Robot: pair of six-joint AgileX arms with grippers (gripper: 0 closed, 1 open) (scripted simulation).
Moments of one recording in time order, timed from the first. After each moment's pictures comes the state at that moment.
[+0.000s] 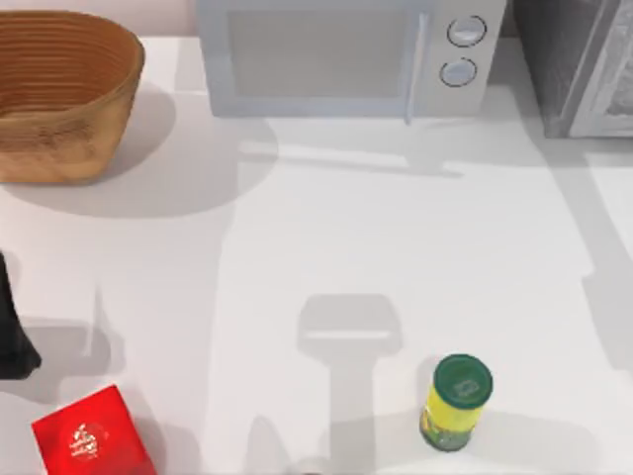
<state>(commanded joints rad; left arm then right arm) 0.00 0.00 0.00 0.00 0.00 0.00 0.13 1.92 2.37 -0.46 0.16 0.02</state>
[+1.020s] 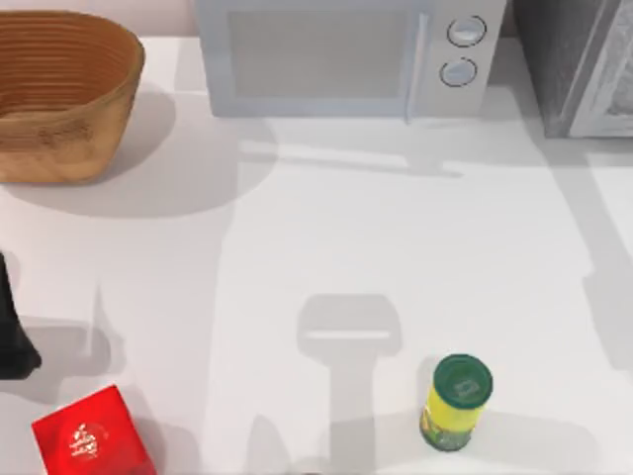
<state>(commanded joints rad) 0.00 0.00 0.00 0.00 0.00 0.00 0.13 1.92 2.37 -0.46 0.16 0.02</state>
